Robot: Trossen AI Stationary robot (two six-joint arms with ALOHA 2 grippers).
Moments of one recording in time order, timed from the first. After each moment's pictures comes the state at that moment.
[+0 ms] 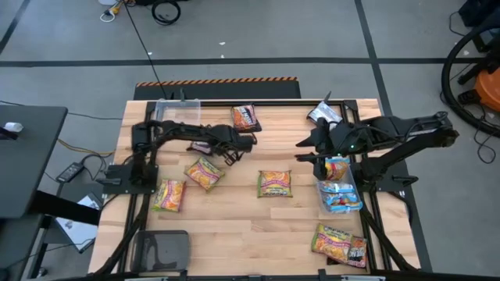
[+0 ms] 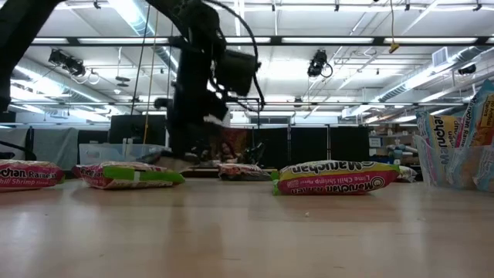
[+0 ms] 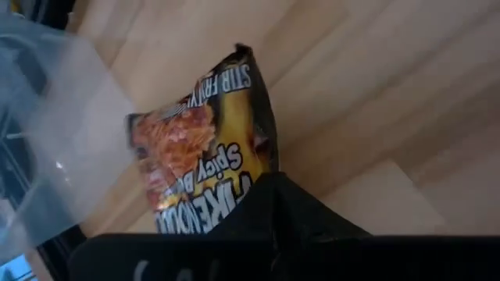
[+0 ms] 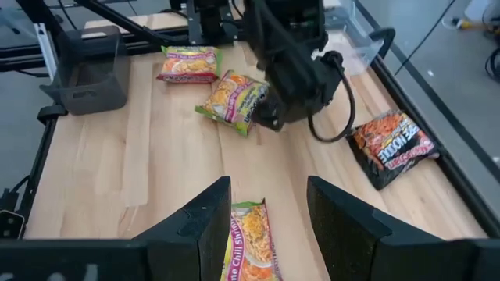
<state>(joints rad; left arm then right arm) 0.19 1.97 1.41 -1.11 -0.47 -0.64 0.21 1.09 1.28 -0.83 0.31 0.24</state>
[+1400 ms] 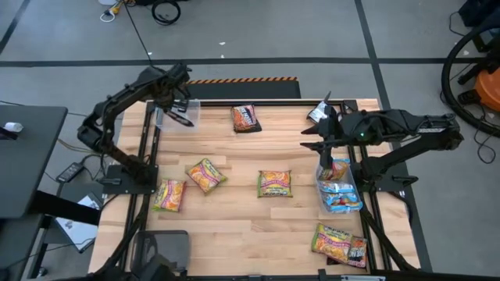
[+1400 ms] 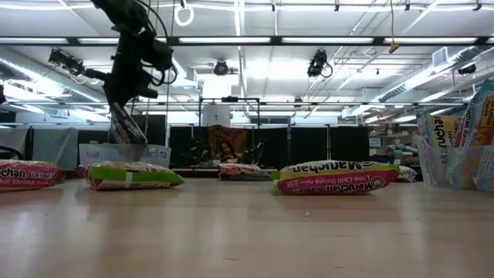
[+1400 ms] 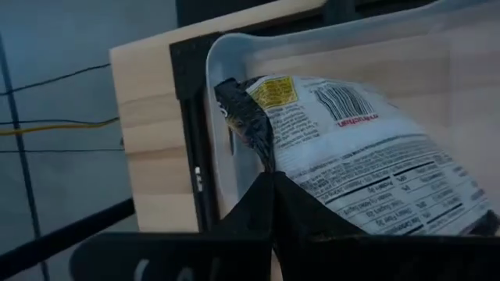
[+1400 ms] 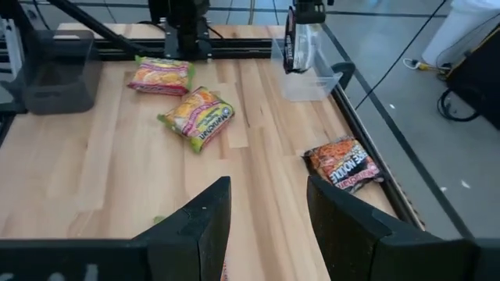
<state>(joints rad) 0.97 1.53 1.31 -1.26 -0.43 -0.42 0.12 1.01 1.28 -0.82 0.32 0.07</state>
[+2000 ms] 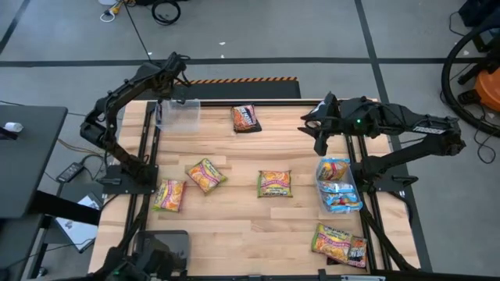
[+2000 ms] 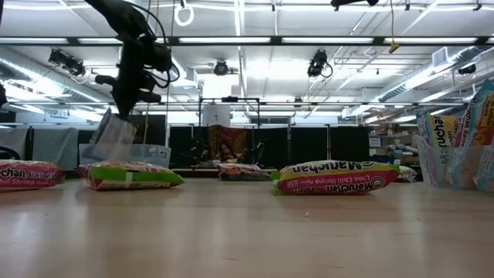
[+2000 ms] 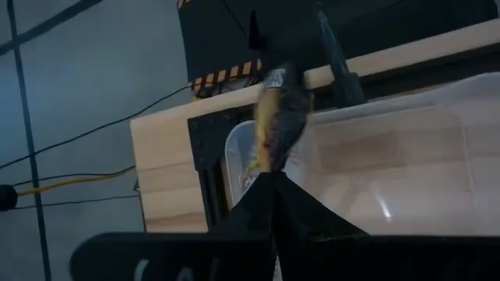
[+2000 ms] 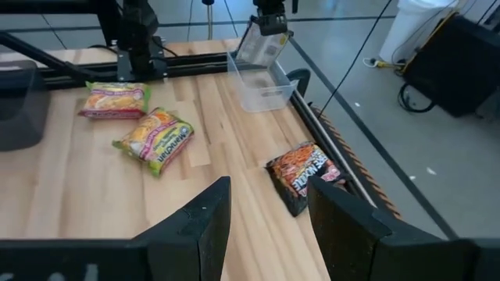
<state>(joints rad) 1.05 1.58 1.35 -1.08 -0.48 -0.22 -0.03 1.01 1.28 -0.76 0.31 0.05</state>
